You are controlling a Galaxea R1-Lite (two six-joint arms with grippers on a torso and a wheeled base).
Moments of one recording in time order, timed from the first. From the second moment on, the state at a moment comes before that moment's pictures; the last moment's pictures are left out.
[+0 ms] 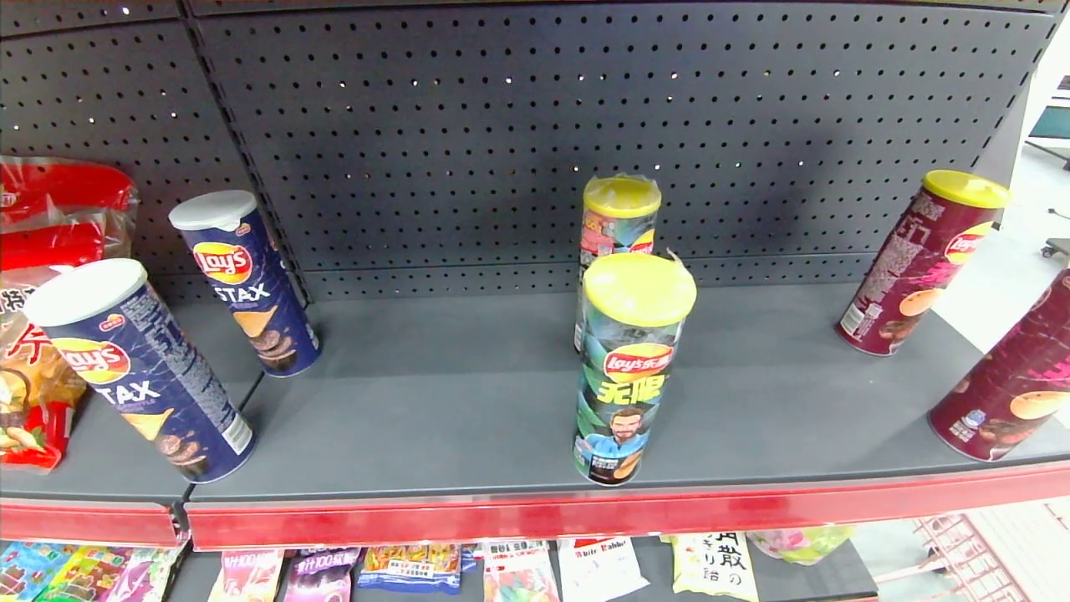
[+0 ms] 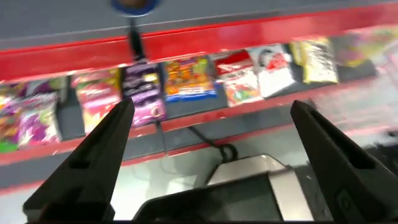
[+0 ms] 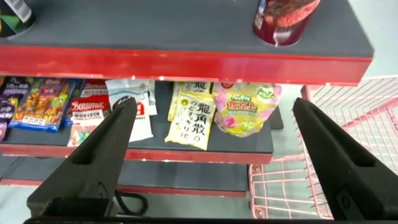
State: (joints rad) left arm -0.23 0.42 -0.52 0.58 0.02 -0.12; right arm 0.14 0.26 -0.28 0.25 -0.08 -0.01
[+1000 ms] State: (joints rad) left arm -0.07 0.10 -0.05 0.03 0.08 -0.06; right arm 0.00 0.04 -0.15 0.23 0.03 -0.03
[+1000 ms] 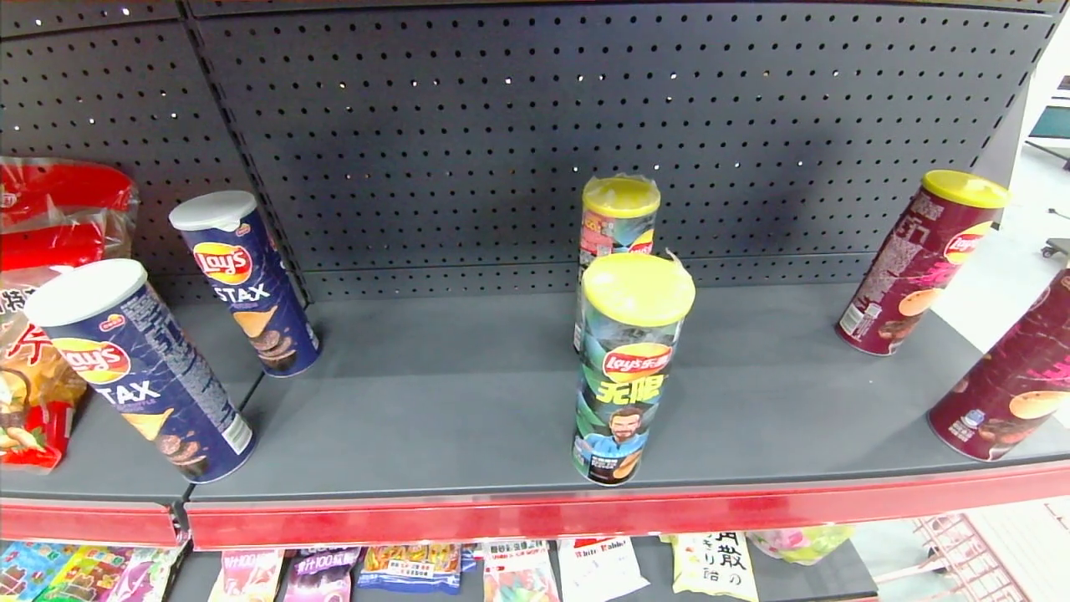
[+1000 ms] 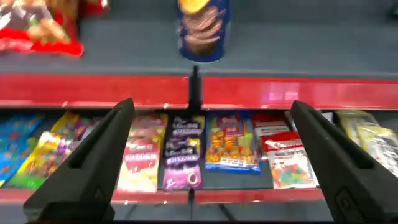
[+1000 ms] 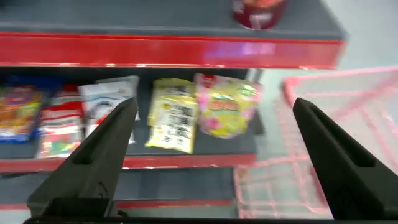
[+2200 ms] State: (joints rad) left arm -0.07 0.08 0.00 0.00 -0.01 0.00; right arm 0.00 0.00 -0.03 0.03 -0.02 -0.02
